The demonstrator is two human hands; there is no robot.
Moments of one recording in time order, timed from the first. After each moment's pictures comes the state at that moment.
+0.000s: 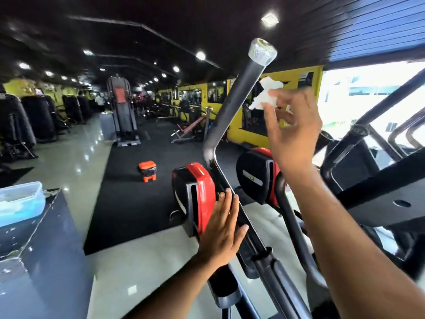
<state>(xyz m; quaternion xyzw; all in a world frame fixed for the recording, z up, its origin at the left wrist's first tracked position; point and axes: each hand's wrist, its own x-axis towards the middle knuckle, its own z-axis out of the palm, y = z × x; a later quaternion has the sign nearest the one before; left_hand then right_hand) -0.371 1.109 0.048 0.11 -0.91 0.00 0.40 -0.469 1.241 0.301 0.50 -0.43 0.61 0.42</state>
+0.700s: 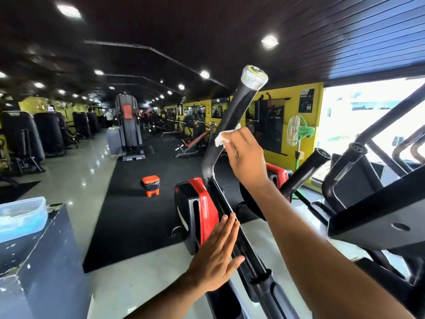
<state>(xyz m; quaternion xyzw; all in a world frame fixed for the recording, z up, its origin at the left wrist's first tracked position) -0.357 1.096 0.047 0.08 -0.93 0.14 0.34 -0.492 1.154 0.277 0.60 -0.48 0.52 0.37</state>
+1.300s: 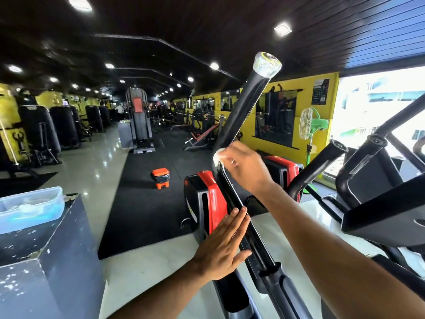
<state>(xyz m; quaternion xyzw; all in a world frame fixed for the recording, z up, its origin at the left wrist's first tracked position) -0.348 1.089 0.056 0.06 -0.93 0.19 0.31 -0.490 1.141 0.250 0.68 -0.53 0.42 0.30</state>
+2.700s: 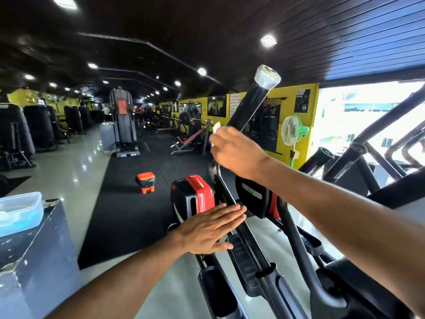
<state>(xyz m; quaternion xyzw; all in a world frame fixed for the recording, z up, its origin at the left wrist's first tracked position) -0.340 1.036 0.118 -0.07 -0.92 0.33 0.21 -0.454 1.161 0.319 0.60 -0.54 -0.13 0.58</state>
